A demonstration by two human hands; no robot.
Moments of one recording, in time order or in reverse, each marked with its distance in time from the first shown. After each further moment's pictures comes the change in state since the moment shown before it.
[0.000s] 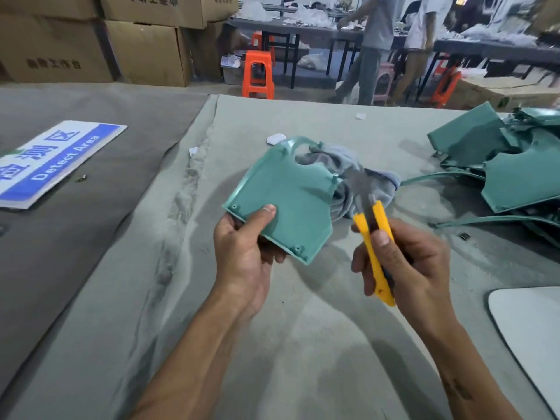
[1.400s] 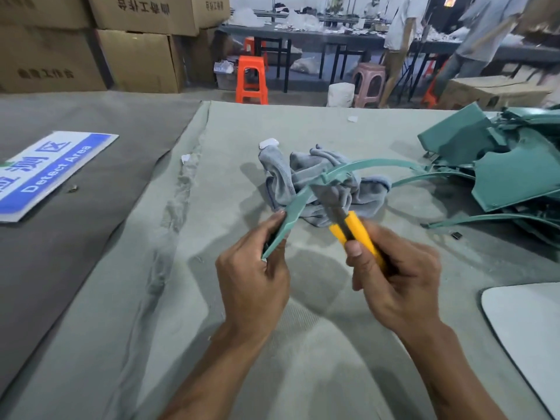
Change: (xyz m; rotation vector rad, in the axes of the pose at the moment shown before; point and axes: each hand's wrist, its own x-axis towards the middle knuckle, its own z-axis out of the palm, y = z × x) left_hand -0.012 -0.023 -0.011 1.032 0.014 0.793; right_hand 0.001 0.003 0.004 -0.443 0.103 -0.407
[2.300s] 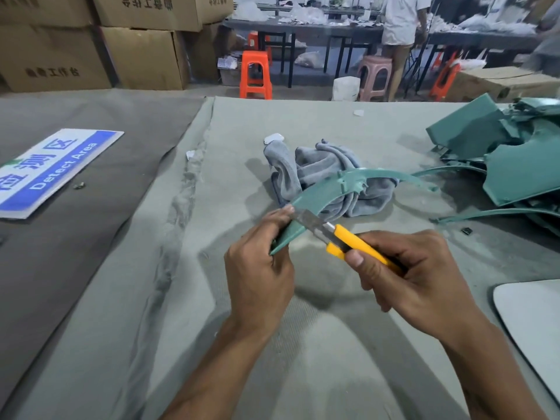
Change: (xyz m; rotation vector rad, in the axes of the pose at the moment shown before) left_hand 0.001 -0.010 0.005 -0.104 -0.020 0.047; right_hand 0.016 -0.021 -0.022 0.050 -0.353 0.160
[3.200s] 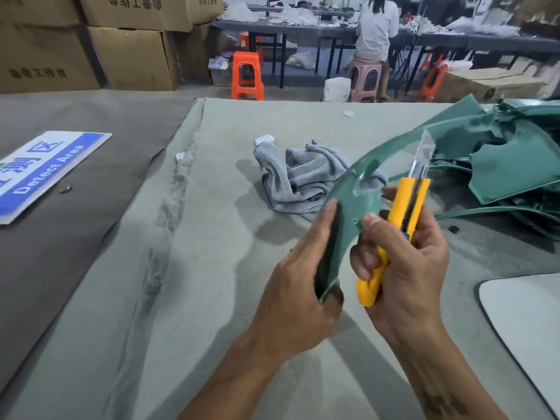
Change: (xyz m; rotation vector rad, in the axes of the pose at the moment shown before) left_hand -0.020 0.024 0.017 -0.236 -0.587 0.019; right_hand 0.008 -0.011 0.036 0.886 0.603 0.293
